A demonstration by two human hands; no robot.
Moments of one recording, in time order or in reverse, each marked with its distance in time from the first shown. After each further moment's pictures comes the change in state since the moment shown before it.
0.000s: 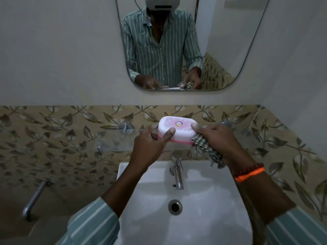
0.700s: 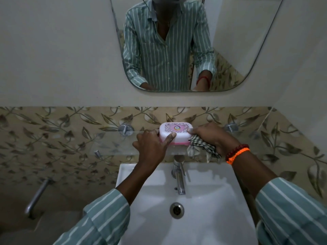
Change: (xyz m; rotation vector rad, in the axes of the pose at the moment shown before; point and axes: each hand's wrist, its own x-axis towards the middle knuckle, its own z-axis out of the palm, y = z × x) left_hand 0.051 -0.044 0.040 0.548 0.164 0.008; right_hand 0.075 0.014 0.018 -0.107 -0.177 0.239
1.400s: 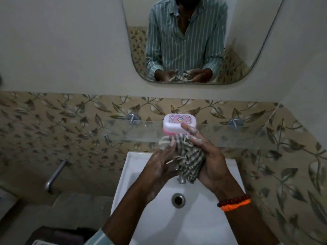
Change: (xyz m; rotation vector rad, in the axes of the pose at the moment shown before) left_hand -0.124 0.029 -0.054 -1.237 -0.557 -0.322; right_hand -0.106 0.047 0.028 0.930 -0.488 -0.190
